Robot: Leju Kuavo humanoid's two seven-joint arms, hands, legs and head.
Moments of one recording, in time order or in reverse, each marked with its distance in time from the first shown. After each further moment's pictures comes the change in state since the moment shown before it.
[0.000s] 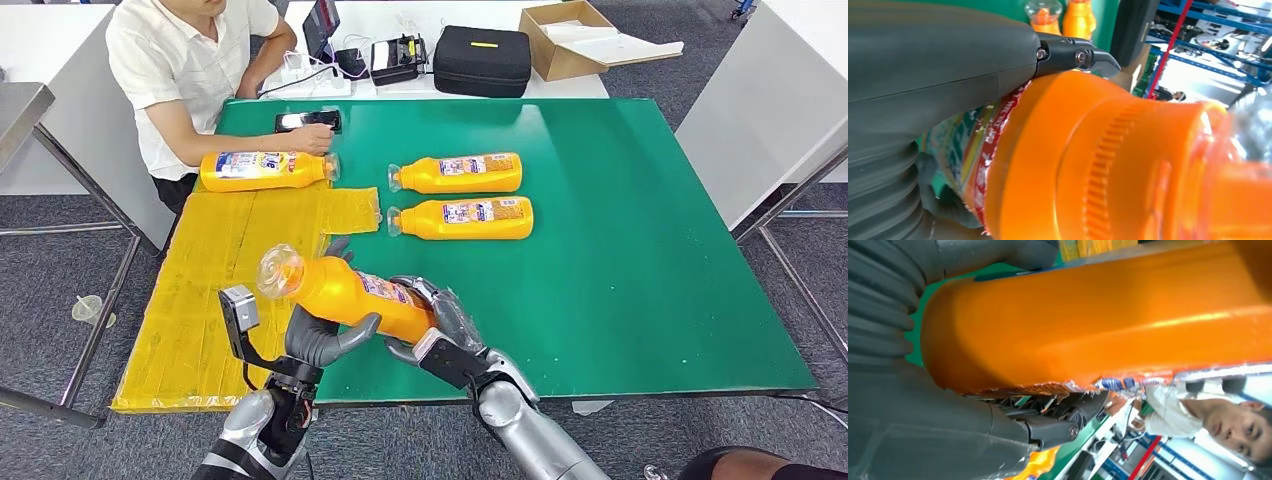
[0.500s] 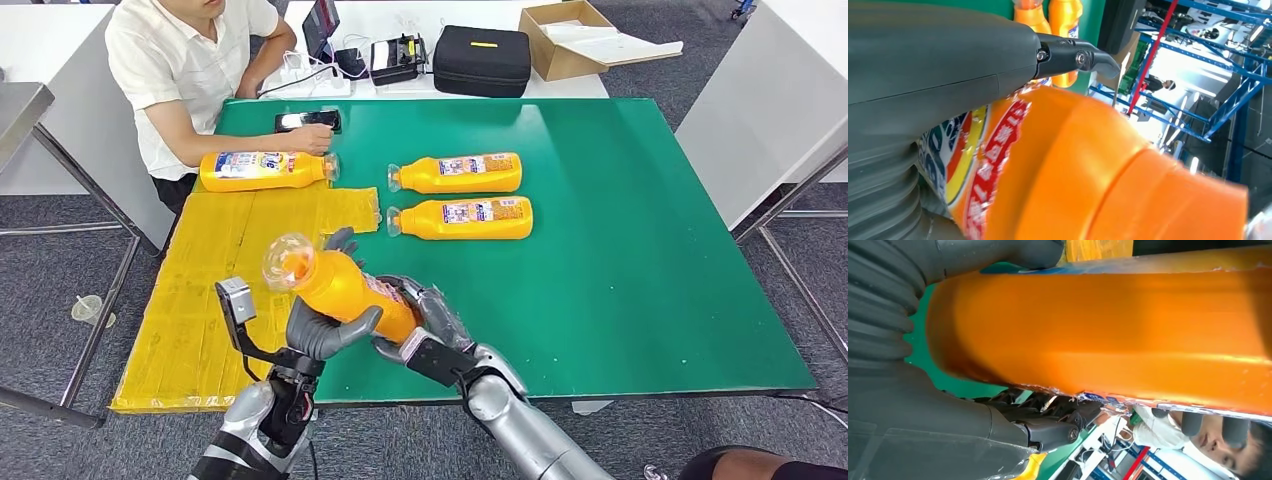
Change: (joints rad) left arm -0.021 -0.011 0.007 0.000 0.034 -0.040 -0.003; right arm -0.047 0.018 0.044 0.063 -0.010 0.003 -0.028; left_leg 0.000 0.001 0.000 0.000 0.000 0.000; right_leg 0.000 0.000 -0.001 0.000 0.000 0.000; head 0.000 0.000
